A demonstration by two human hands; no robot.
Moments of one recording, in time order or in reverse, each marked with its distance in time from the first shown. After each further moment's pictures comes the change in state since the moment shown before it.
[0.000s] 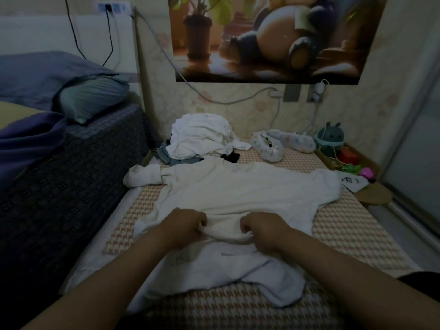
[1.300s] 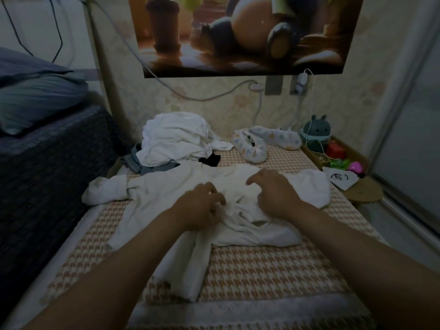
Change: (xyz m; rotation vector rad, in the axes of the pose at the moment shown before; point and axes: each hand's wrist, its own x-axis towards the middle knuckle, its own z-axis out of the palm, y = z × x) left_hand 0.136 0.046 -0.021 -0.070 0.090 0.138; right_hand 0.055 0.128 -0.033 0.154 0.434 0.178
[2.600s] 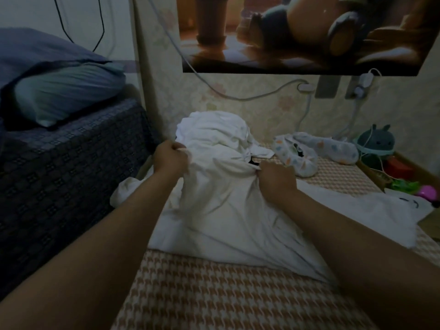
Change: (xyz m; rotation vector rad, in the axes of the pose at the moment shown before) left_hand 0.040 -0.174 -0.064 -0.763 0.744 -0.791; right_hand 0.160 -0.066 0.072 -0.283 0.201 0.144
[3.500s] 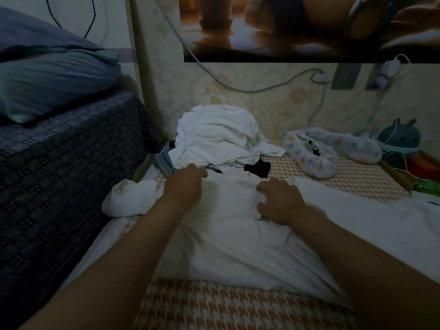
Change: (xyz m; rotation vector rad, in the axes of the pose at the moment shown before) left_hand 0.002 -0.059 0.036 0.786 -0.336 0.478; right_hand 0.002 0.011 0.071 0.164 -0.395 -0.100
